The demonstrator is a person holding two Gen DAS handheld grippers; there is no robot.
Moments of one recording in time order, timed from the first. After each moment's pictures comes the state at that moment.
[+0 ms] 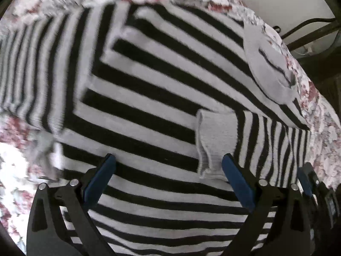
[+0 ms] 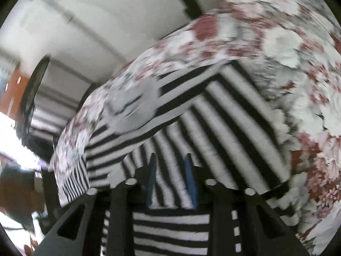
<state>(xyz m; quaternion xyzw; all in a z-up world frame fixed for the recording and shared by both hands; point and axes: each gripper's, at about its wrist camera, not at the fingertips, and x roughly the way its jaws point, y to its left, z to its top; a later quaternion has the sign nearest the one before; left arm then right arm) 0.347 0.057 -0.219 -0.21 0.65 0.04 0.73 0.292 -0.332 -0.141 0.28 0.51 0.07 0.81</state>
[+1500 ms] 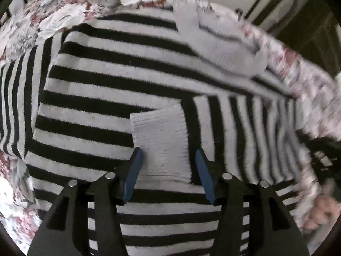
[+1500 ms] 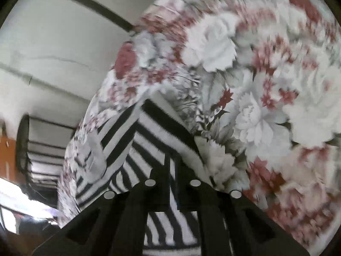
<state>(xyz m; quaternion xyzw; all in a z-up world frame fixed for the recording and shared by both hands) 0.350 -0.016 -0.217 -0.09 0.60 -0.03 0.79 0.293 -0.420 -0.172 0.36 0.49 -0.01 0.79</state>
